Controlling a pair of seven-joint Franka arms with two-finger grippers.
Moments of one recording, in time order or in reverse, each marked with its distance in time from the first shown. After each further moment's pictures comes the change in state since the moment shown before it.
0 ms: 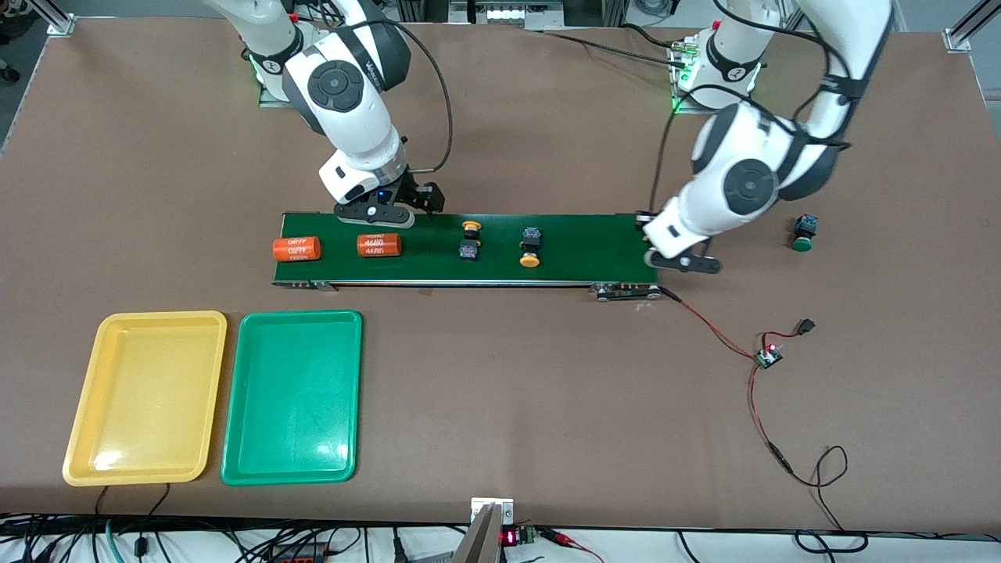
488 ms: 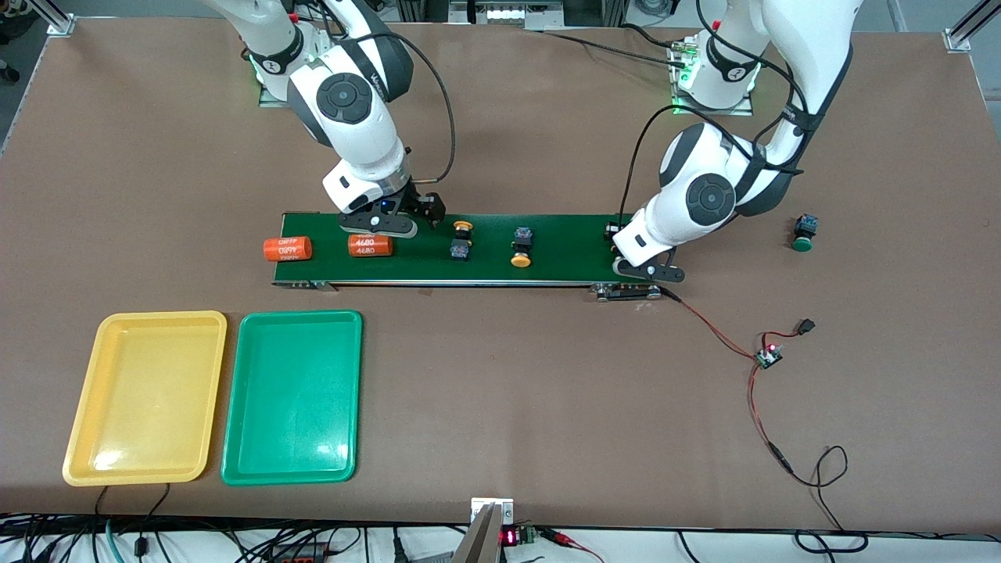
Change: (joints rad) left arm -0.014 0.092 -0.013 0.017 -0.007 0.095 -0.016; right arm 0.000 0.042 -0.003 0.025 -0.028 0.001 0.011
